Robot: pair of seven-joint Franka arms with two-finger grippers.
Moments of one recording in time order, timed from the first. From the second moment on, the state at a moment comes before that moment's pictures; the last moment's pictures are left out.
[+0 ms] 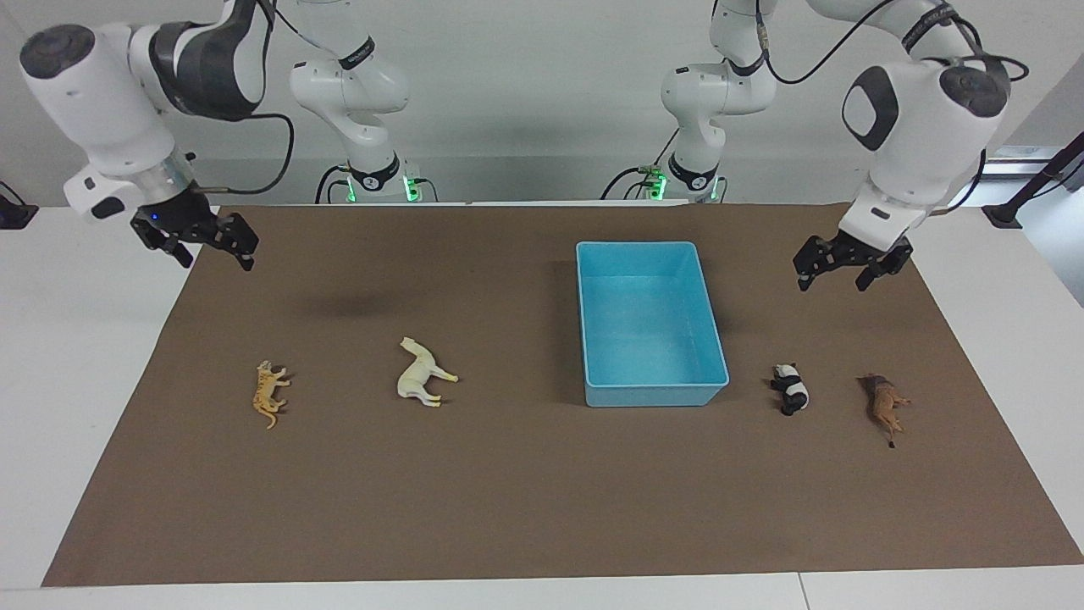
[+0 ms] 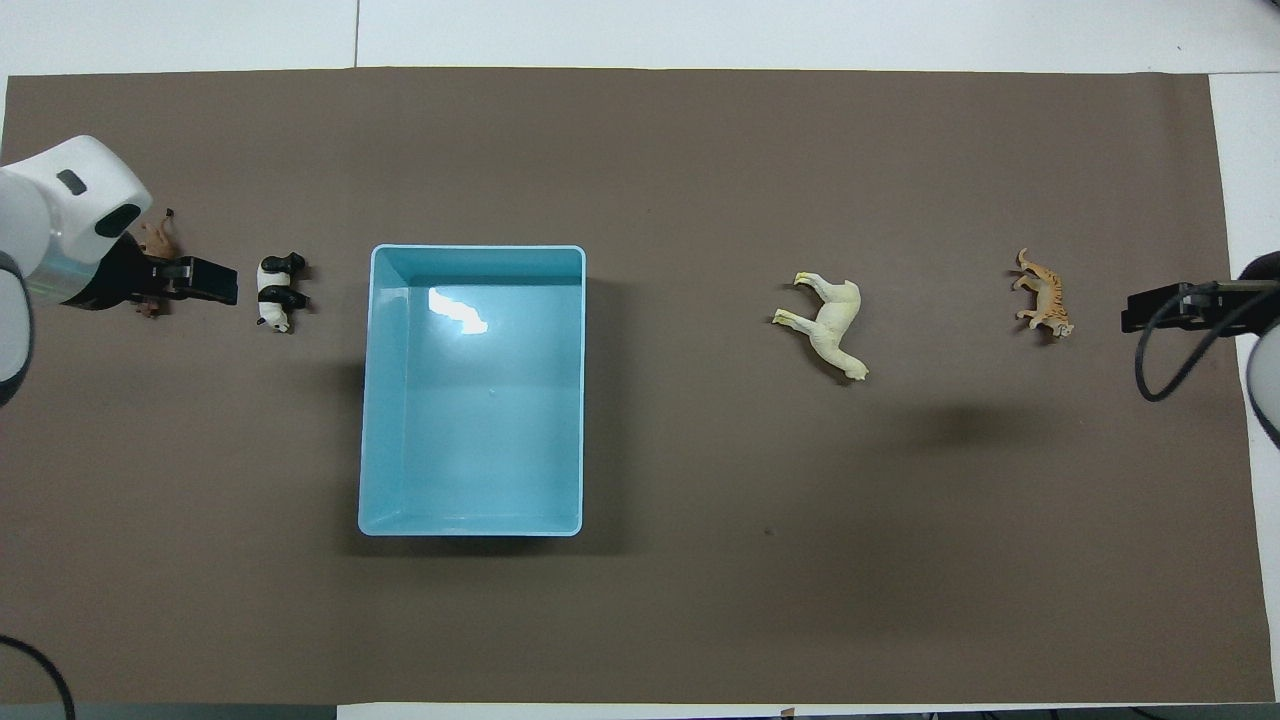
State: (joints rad) left arm -0.05 0.13 0.03 -1.83 0.01 2.01 0.08; right arm -0.06 0.03 -0.11 -1.92 -0.02 1.96 -0.09
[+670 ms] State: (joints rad) left arm -0.04 0.32 0.03 -1.87 0.02 2.22 0.08; right arm -0.06 0.27 -0.11 -1.92 -0.02 2.25 -0.14
